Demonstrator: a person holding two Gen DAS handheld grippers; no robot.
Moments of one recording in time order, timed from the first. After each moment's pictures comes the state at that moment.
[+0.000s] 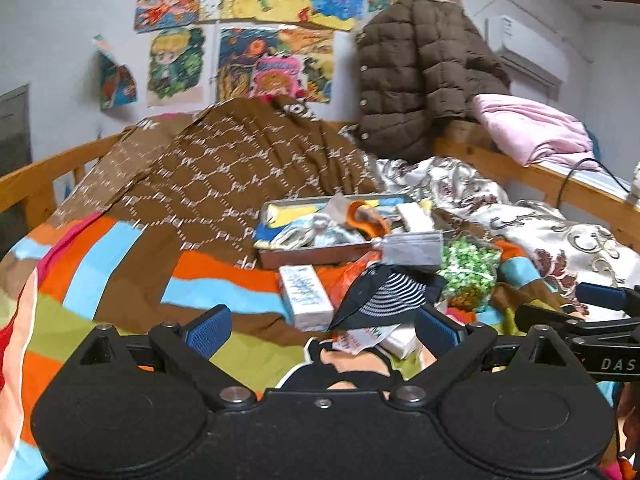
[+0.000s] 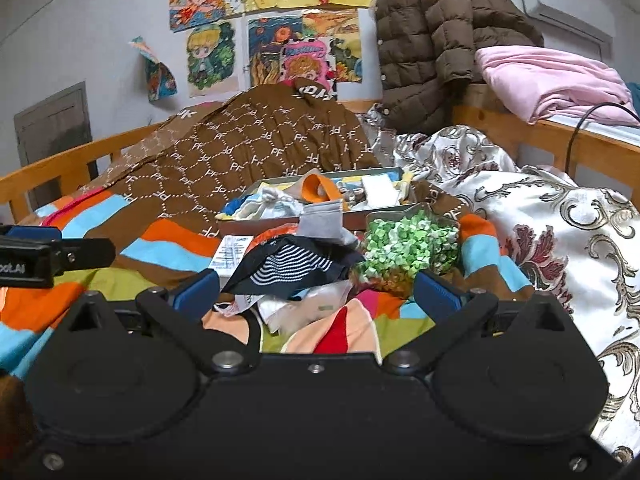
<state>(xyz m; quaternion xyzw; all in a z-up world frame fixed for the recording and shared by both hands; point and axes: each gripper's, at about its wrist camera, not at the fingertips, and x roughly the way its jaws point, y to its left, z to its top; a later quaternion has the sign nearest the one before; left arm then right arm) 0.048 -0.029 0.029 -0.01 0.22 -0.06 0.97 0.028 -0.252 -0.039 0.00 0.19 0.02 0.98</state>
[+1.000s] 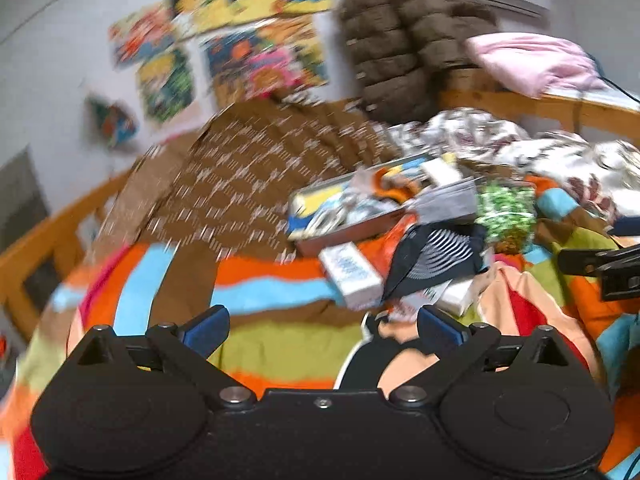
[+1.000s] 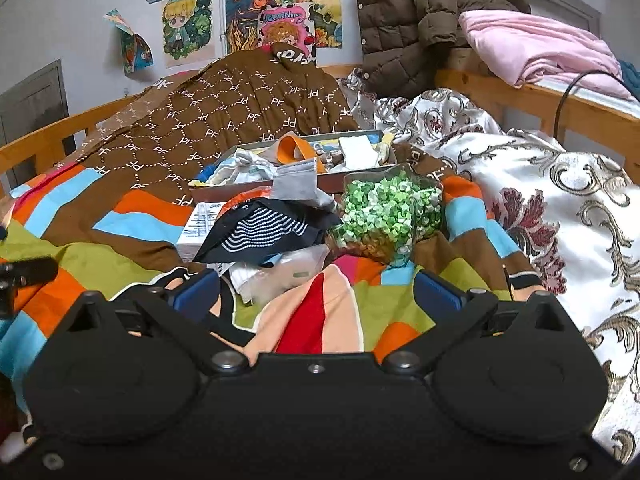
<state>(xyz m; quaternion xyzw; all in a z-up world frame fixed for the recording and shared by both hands) 0.054 -0.035 0.025 0.14 0.23 -0.05 0.96 0.058 -0.255 -0.062 0.01 0.23 -0.01 0.97</state>
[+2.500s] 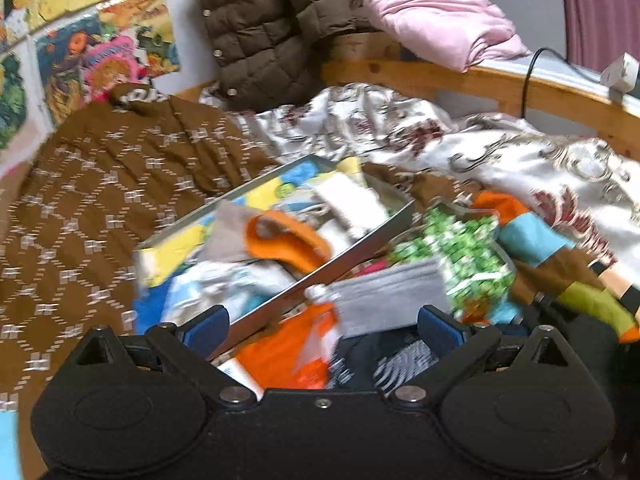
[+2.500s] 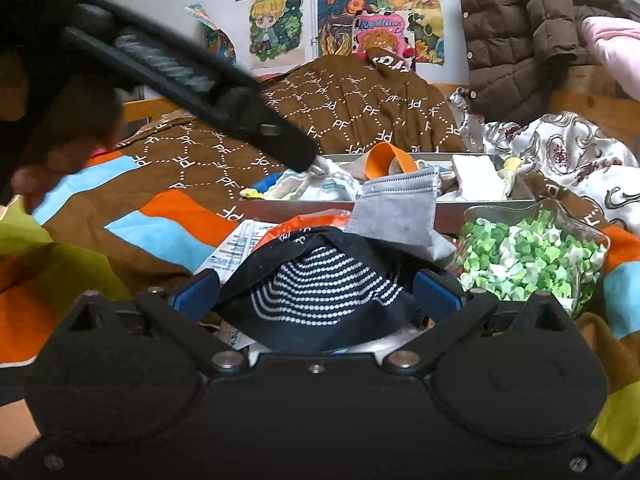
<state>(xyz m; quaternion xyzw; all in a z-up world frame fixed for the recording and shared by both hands) 0.285 -0.116 0.024 0.15 0.29 -0.25 0.91 0.238 -0.235 -0.142 -0.02 0.19 0.15 0.97</state>
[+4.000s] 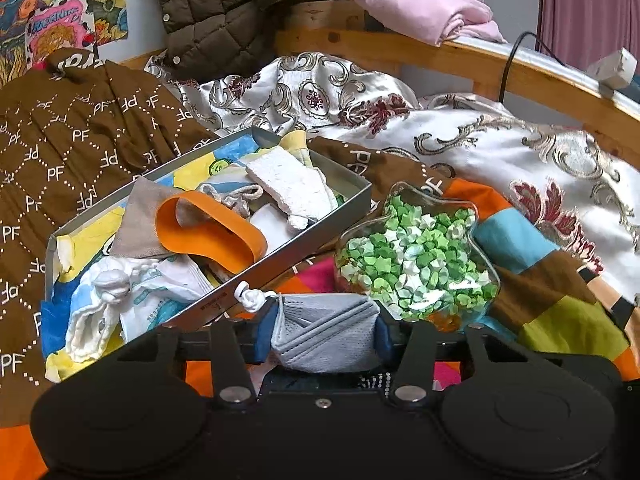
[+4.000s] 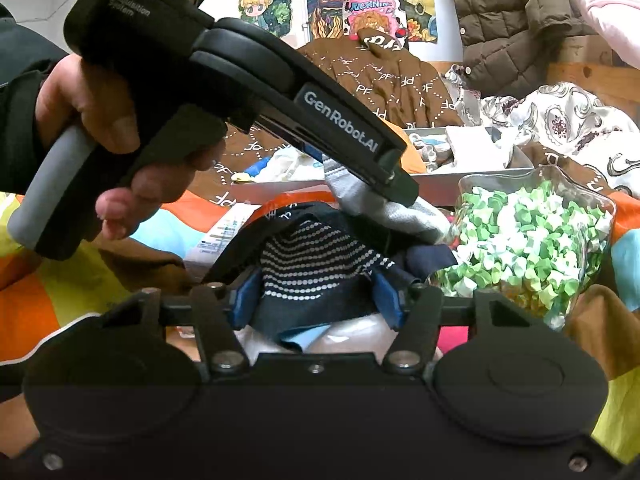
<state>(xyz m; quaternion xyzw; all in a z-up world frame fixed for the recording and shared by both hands) 0.332 -0.149 -0.014 0.12 0.33 -0.32 0.88 0.243 -0.252 -0.155 0.00 0.22 0.15 0.96</state>
